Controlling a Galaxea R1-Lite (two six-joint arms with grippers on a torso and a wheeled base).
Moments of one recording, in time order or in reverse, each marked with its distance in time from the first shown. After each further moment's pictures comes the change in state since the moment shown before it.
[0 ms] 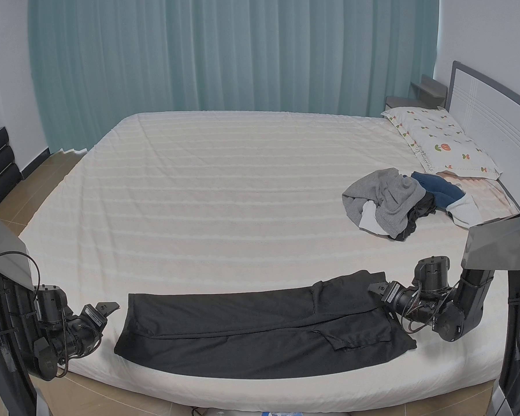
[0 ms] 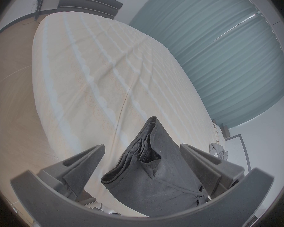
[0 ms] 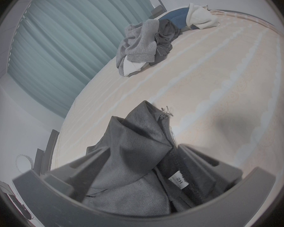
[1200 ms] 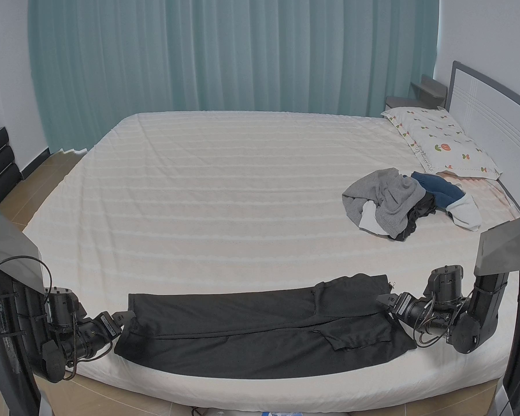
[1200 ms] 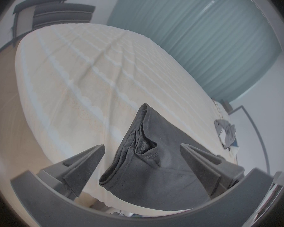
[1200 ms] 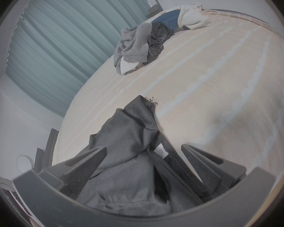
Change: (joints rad) left arm -0.078 0.050 -0.027 0.000 0.015 0.246; right arm -0.001 -0.099 0.212 -0.077 0.001 0.009
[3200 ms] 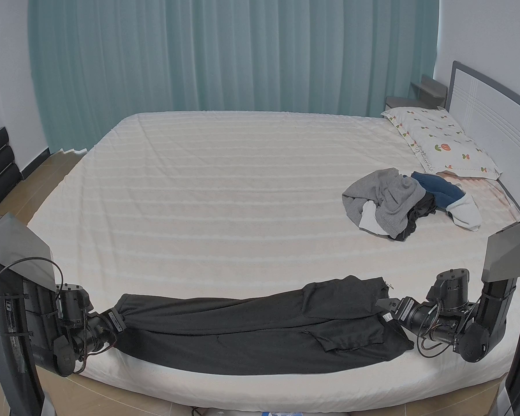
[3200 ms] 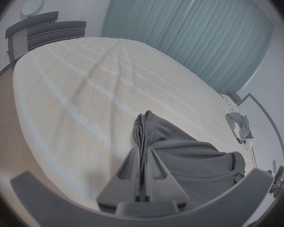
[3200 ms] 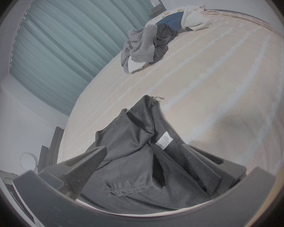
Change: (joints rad) left arm -0.017 0.053 -0.101 0.019 0.123 0.094; right arm 0.043 -0.061 0.089 -0.051 0.000 0.027
